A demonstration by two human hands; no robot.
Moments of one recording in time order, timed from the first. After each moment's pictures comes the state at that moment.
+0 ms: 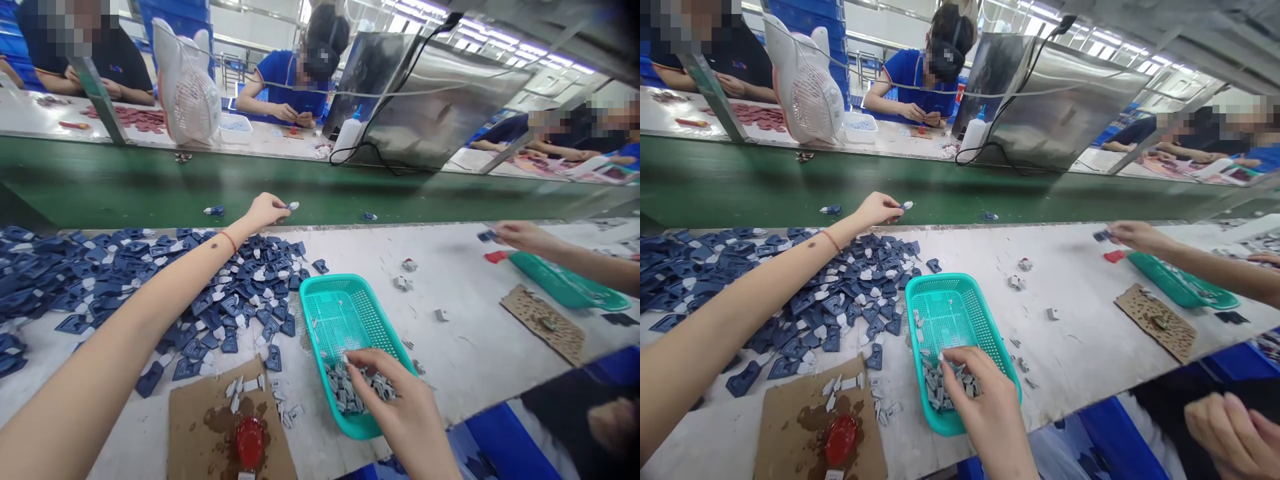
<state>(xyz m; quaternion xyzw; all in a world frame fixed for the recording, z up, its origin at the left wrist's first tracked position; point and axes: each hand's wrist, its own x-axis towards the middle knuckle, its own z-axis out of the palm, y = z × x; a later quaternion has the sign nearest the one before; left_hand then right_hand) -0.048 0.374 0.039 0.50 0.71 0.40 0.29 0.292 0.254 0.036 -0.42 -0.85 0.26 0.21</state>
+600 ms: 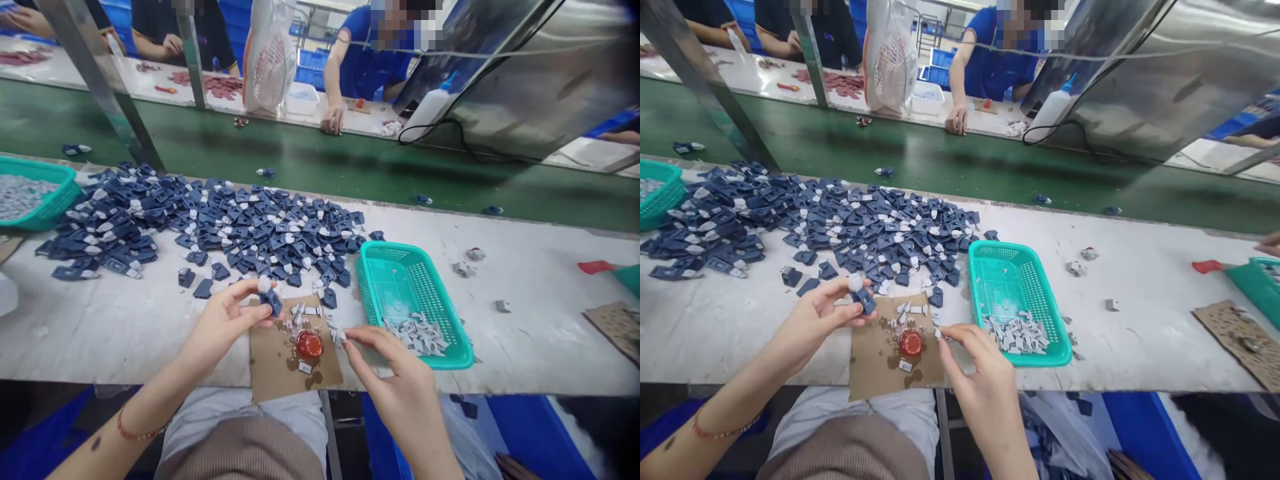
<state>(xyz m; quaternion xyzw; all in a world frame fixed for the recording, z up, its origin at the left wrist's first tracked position) 0.044 0.029 0.022 0.15 0.54 0.68 0.46 0.253 0.163 0.032 -0.30 -0.89 0.29 0.20</state>
